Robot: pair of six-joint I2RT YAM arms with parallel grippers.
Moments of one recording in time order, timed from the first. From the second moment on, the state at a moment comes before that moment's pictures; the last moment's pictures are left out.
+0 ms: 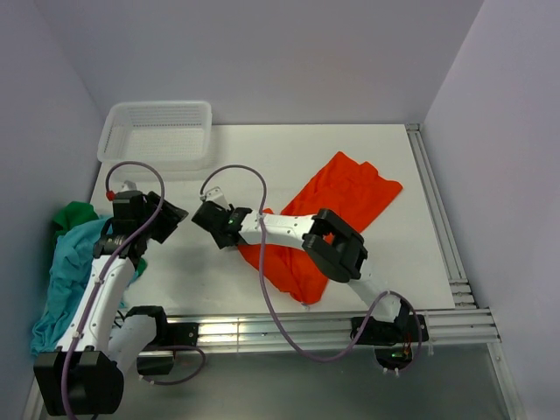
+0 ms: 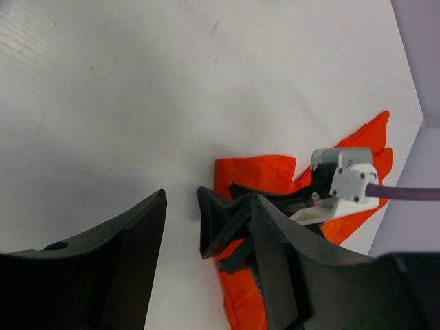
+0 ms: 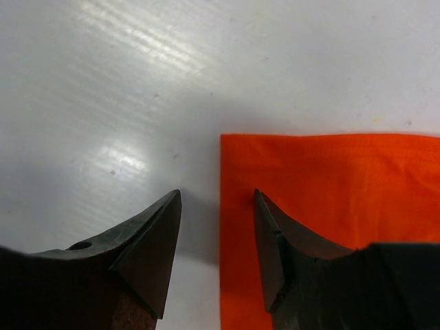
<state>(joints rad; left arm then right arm) -0.01 0.89 0.68 -0.47 0.12 -0.87 1.09 2.24 1.73 -0.52 0.44 0.45</state>
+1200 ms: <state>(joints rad) -0.14 0.96 0.66 -0.34 0.24 -0.86 1.05 0.83 1.01 -0.44 0.48 0.45</state>
